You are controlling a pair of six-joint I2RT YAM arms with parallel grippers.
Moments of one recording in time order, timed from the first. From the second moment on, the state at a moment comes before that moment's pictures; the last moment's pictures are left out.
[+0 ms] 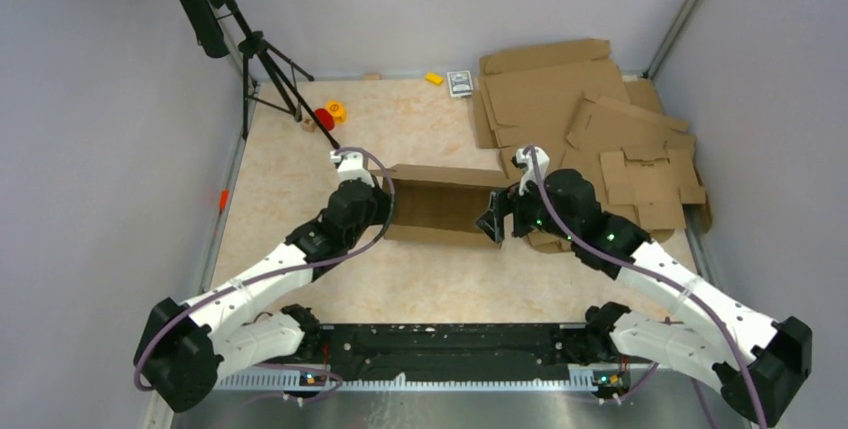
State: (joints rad) left arm -0.66 1.01 0.59 -0.05 -0.33 -0.60; right arm 0.73 0.90 0.71 -0.28 -0.05 0.31
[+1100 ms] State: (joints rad) left arm -0.66 0.95 0.52 -0.18 -0.24 -0.59; right arm 0.61 1.39 1.06 -0.49 -0.22 0.24
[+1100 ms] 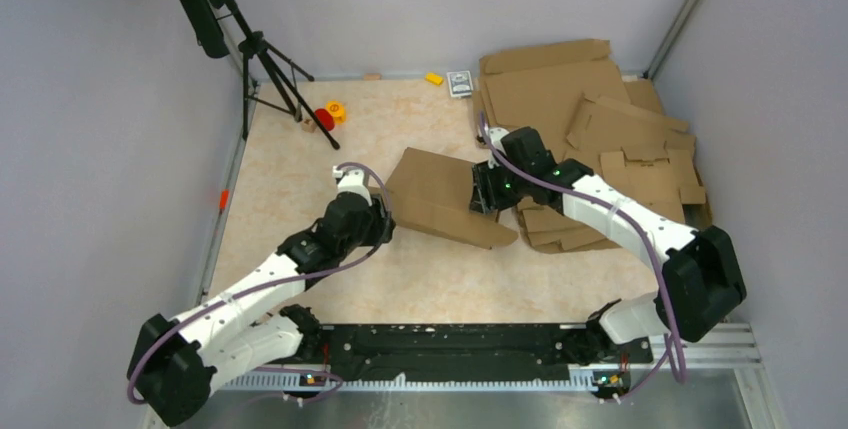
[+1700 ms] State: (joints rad) left arm -0.59 0.84 0.81 -0.61 -0.14 -0.60; right arm 0.61 1.42 1.01 -0.41 -0.24 0.23
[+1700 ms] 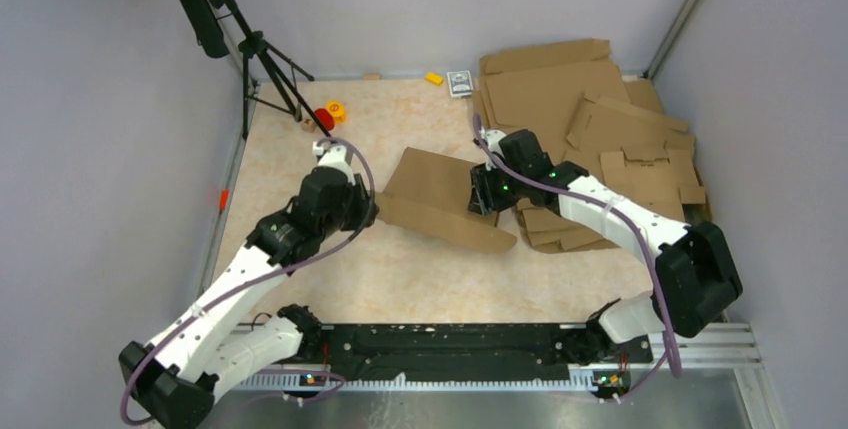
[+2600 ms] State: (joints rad) left arm -0.44 1.40 0.84 -0.29 0.13 -0.47; right arm 0.61 1.43 0.91 -0.38 -0.18 0.22
